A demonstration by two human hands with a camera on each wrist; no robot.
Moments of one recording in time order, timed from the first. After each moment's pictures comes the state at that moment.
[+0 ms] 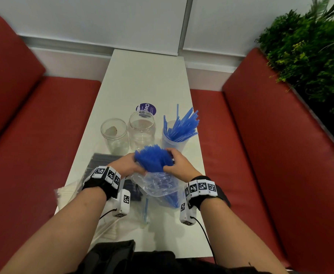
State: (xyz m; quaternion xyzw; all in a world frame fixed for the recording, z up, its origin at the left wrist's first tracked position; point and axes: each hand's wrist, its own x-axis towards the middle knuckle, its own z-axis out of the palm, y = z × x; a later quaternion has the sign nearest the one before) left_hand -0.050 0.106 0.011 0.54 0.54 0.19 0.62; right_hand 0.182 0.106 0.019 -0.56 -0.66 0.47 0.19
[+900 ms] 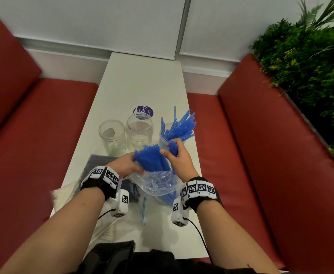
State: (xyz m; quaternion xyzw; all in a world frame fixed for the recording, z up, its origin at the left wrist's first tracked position) left_hand -0.051 0.107 0.007 0.53 0.51 0.22 0.64; right_hand 0.175 0.102 0.029 -0.56 -0.57 0.46 0.39
